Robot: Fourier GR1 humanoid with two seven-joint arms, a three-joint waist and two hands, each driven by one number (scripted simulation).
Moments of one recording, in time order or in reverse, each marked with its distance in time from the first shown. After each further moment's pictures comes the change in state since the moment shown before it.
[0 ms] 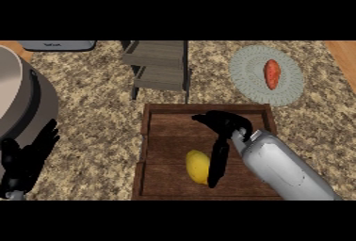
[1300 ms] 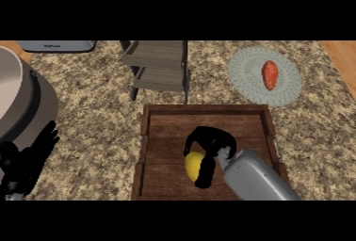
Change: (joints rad) left arm 0.016 -0.059 0.067 -0.023 -0.070 -0.049 0.004; right arm 0.147 0.157 -0.017 0.065 0.338 0.008 -0.172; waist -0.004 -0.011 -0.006
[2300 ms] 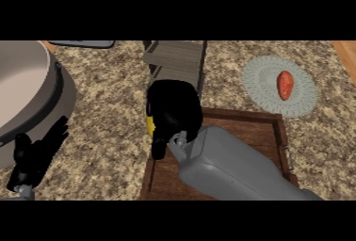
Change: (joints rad) left arm -0.054 -0.015 -0.016 0.027 -0.041 -0.055 0.025; right arm -0.398 0.107 0.037 -0.113 0.351 -0.296 0.241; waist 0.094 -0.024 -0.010
